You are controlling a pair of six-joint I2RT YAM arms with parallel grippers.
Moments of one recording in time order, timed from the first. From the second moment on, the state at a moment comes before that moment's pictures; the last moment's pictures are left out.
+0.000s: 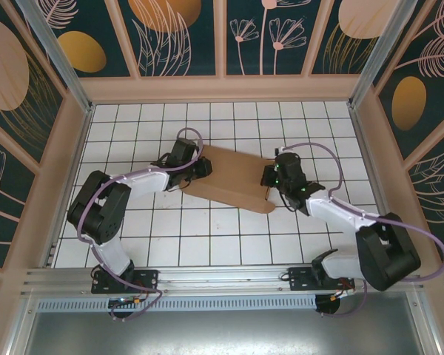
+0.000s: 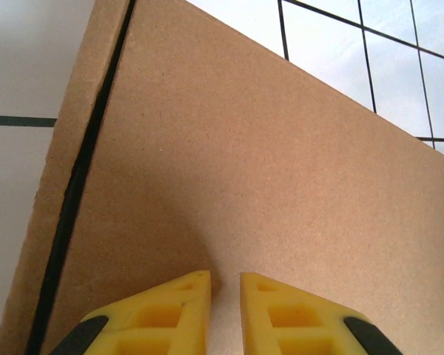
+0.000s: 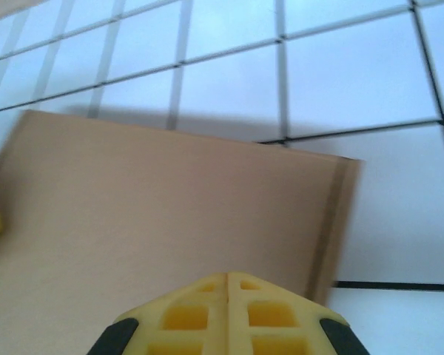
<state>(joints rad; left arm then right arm) -0.53 1.76 0.96 0.02 0.19 -0.69 0.49 1.33 0.63 0.01 0.08 0.53</state>
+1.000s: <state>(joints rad) -0.32 1.88 1.14 -0.16 0.27 -0.48 0.40 1.31 0.52 0.07 -0.02 0.63</state>
